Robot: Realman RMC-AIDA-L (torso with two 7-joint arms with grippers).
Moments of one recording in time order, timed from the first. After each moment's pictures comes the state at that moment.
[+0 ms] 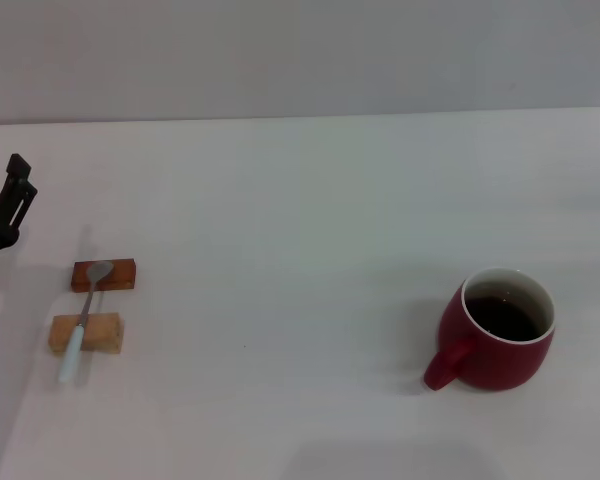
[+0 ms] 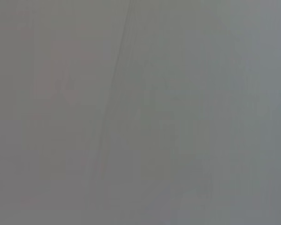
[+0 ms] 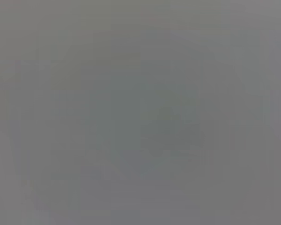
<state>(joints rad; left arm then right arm) -0.34 -2.07 -0.74 -0.15 2.15 1.38 -0.34 0.49 2.06 -0.31 -1.03 -1.77 -1.03 1.61</state>
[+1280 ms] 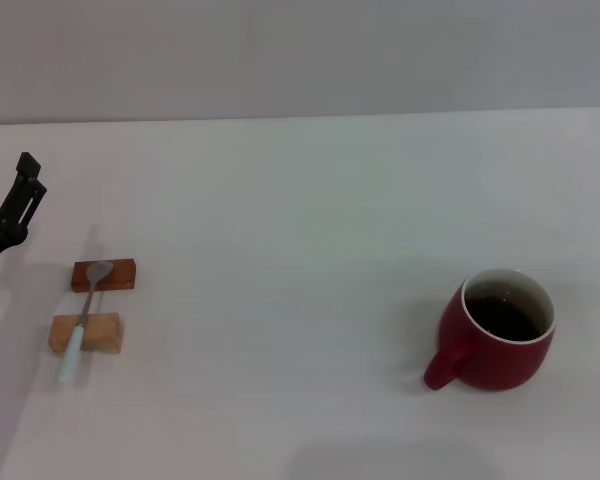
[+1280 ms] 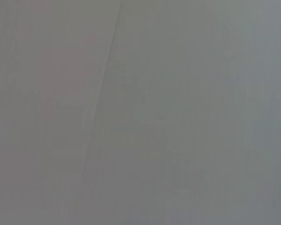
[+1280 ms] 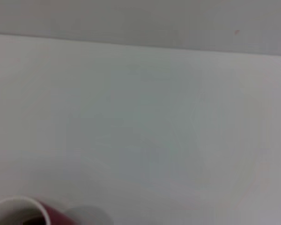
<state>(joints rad) -0.34 -2.06 -0.72 -0.15 2.15 1.37 -0.34 0.46 2.05 -0.61 -1.25 -2.50 -1.52 2.11</state>
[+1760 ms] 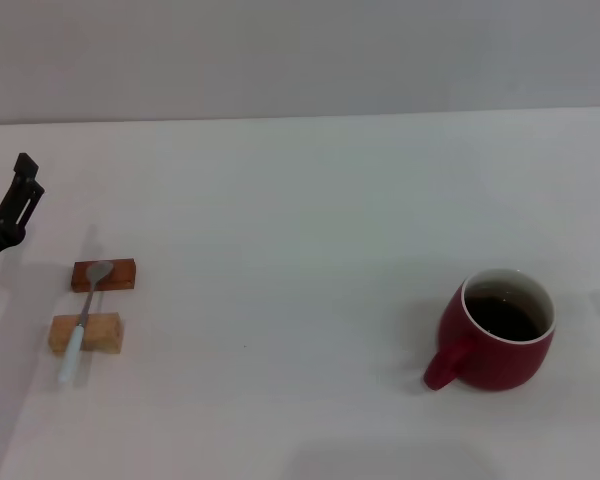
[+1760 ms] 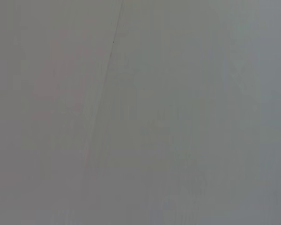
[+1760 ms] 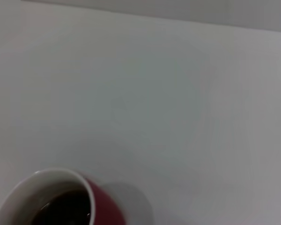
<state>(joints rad) -0.34 -2.06 -0.72 -0.15 2.15 1.37 -0.34 0.46 2.06 -0.72 -1.25 -2.50 -1.53 2.11</state>
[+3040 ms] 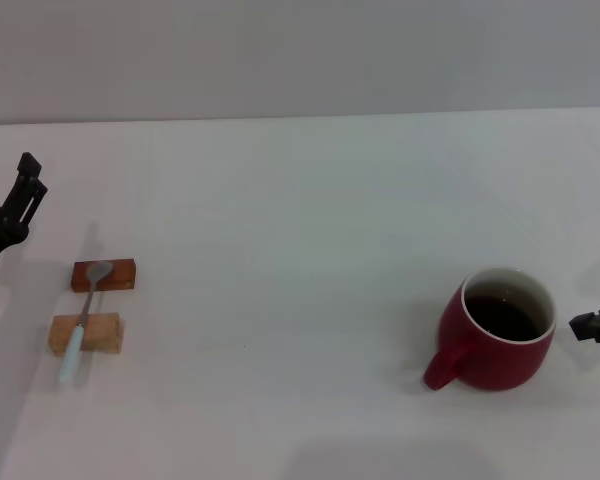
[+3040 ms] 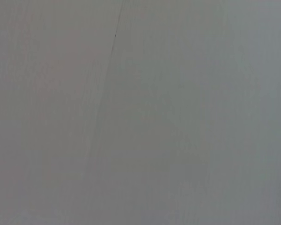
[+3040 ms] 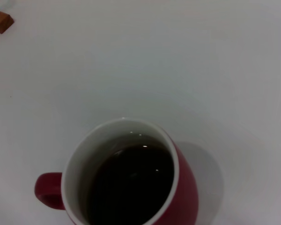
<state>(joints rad) -0.35 -2.06 -0.73 -0.15 2.15 1.34 -0.34 0.47 2.07 -0.87 -1.20 -2.51 -1.58 2.11</state>
